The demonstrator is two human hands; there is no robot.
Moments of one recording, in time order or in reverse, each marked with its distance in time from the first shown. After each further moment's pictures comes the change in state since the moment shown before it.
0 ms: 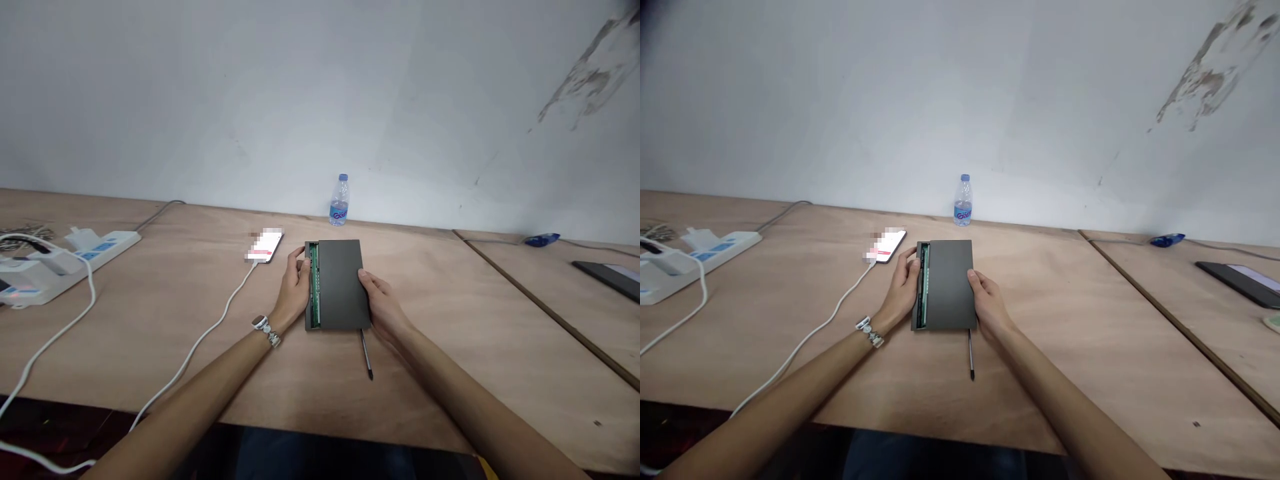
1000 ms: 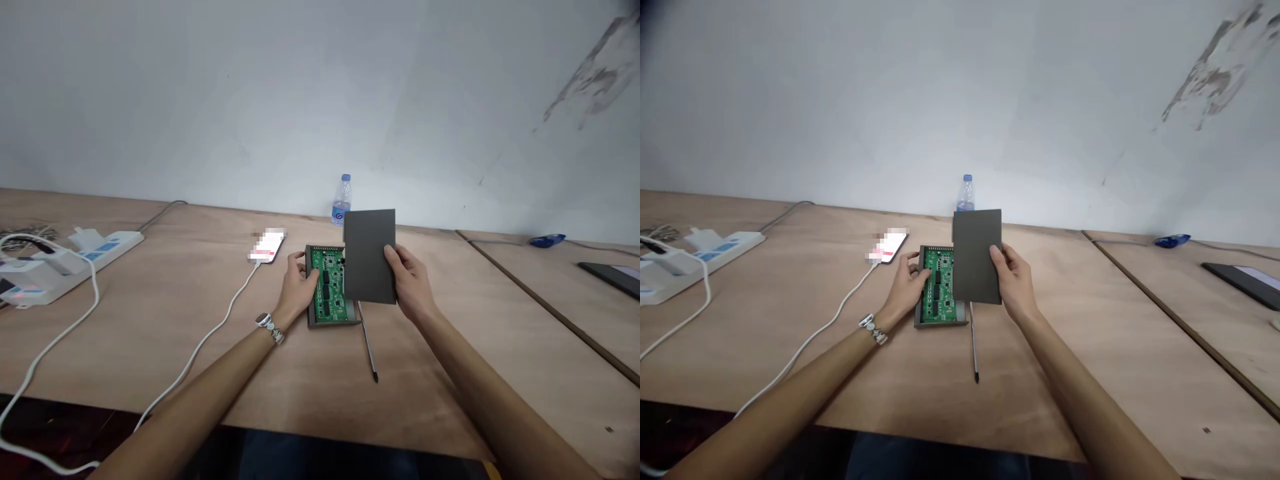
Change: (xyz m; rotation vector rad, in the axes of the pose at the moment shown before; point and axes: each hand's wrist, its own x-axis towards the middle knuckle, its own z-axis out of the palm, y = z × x) left_hand 0.014 -0.015 0.000 0.041 0.027 -0.169; right_hand 0.015 -0.050 -0.017 -0.298 0.116 -0.430
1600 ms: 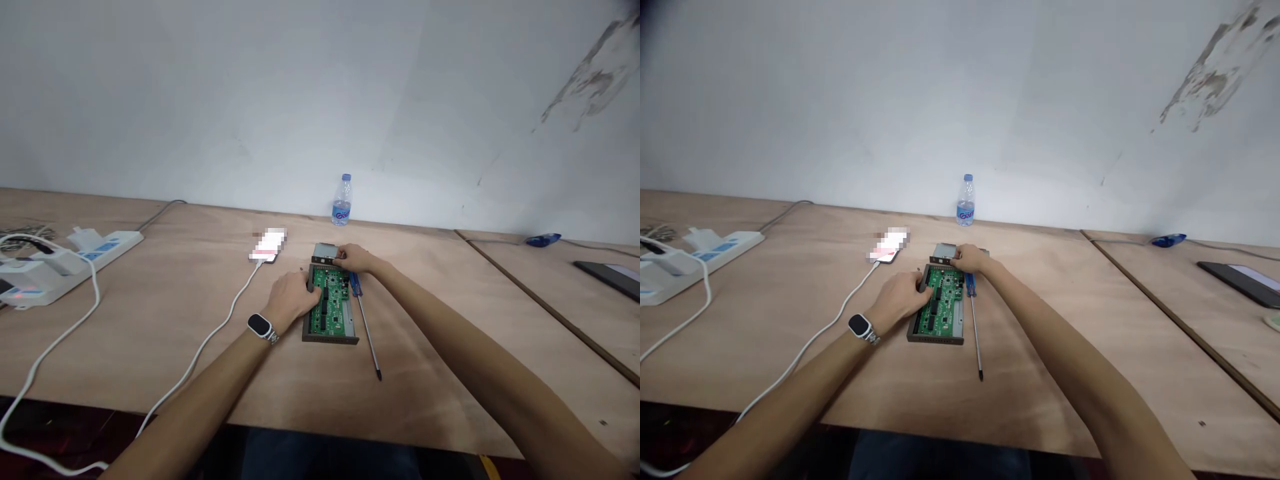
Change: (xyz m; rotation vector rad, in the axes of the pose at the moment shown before) left_hand -0.014 0.033 -0.024 1.024 -0.234 0.107; right_hand 0.094 0.050 0.059 -1.191 -0.673 -0.056
